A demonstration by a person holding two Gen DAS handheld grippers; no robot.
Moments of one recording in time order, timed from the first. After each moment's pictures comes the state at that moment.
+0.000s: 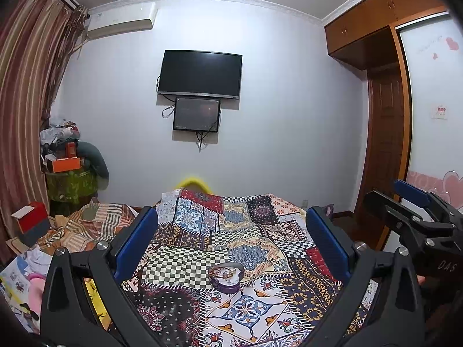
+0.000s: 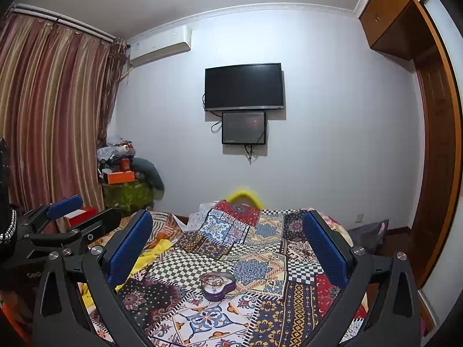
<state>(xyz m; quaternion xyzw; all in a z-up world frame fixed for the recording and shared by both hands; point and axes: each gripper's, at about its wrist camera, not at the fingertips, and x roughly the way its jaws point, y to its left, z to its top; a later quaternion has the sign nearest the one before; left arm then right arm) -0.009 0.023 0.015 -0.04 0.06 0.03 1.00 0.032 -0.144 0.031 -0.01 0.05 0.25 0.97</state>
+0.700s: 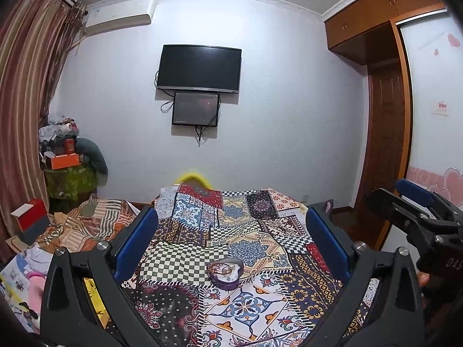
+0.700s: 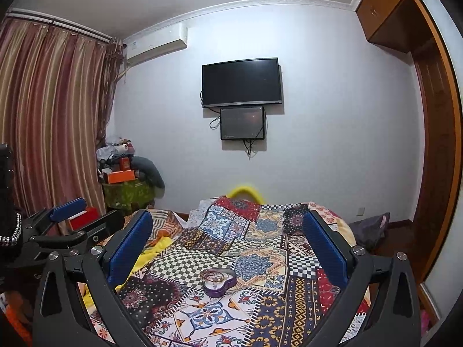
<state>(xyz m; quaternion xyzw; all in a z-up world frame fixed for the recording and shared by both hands) -0.002 0.023 0.011 -0.04 0.08 0.03 1.00 0.030 -0.148 0.037 -0.01 0.06 0.24 0.97</state>
